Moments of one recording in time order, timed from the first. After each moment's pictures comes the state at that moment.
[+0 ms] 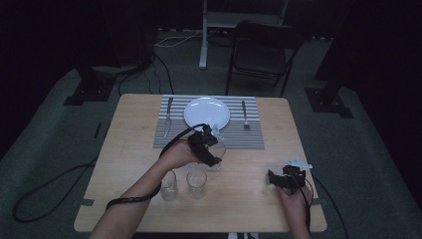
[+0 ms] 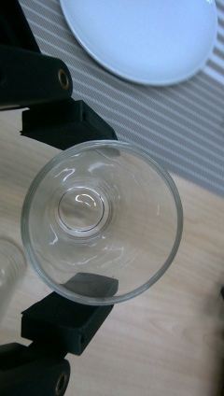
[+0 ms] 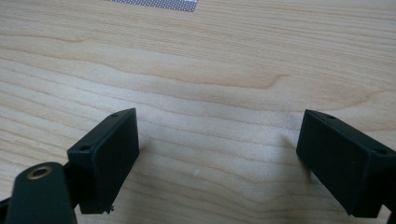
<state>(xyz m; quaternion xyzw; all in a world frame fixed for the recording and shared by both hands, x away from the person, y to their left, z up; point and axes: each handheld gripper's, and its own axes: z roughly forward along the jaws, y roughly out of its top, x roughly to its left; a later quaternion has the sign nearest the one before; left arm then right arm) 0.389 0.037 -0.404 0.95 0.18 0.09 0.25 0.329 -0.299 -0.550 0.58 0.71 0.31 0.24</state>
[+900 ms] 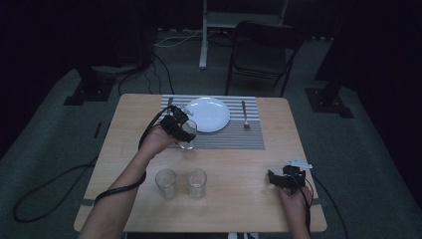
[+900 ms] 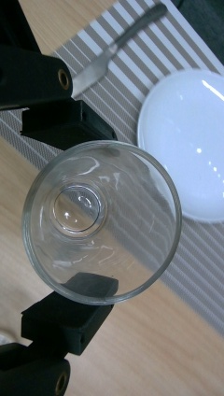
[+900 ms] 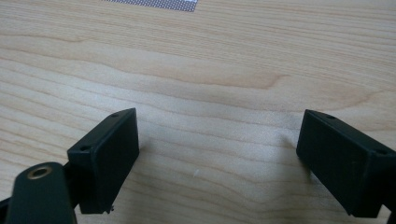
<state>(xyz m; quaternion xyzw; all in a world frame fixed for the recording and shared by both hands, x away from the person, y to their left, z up) 0.443 0.111 -0.403 0.89 0.34 0.15 0.26 0.329 -0.299 -0.550 0.58 0.71 0.31 0.24</state>
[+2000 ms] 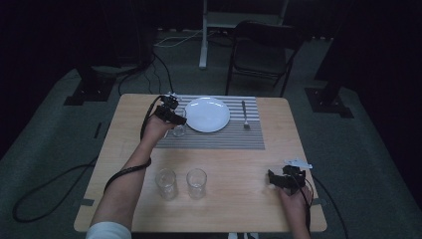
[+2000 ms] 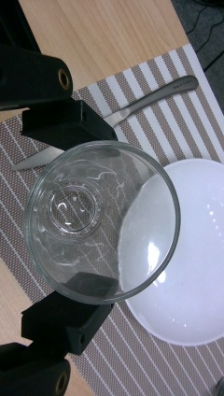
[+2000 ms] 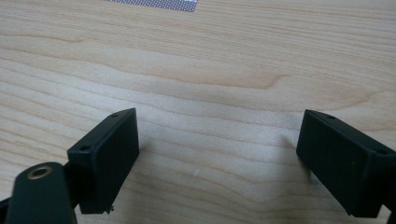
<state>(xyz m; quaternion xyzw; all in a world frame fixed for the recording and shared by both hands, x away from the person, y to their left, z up) 0.514 0.140 -0.433 0.84 0.46 0.17 0.26 0.329 -0.299 -0.550 0.58 0.71 0.31 0.24</state>
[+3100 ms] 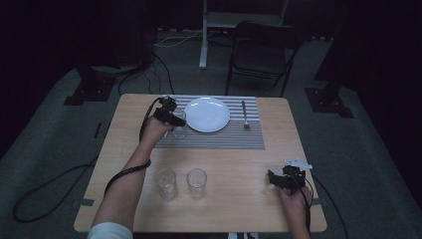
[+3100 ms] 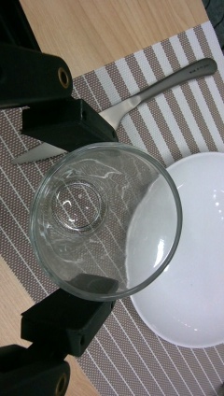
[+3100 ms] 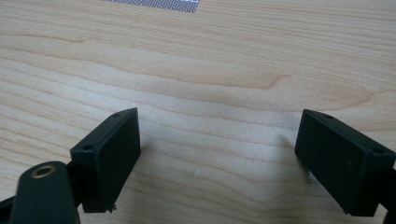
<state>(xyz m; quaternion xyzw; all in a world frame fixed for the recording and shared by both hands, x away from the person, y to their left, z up) 0.517 0.147 -0.444 0.83 0.47 0.14 0.27 0.329 -0.299 -0.550 0.58 0.71 0.31 0.24</state>
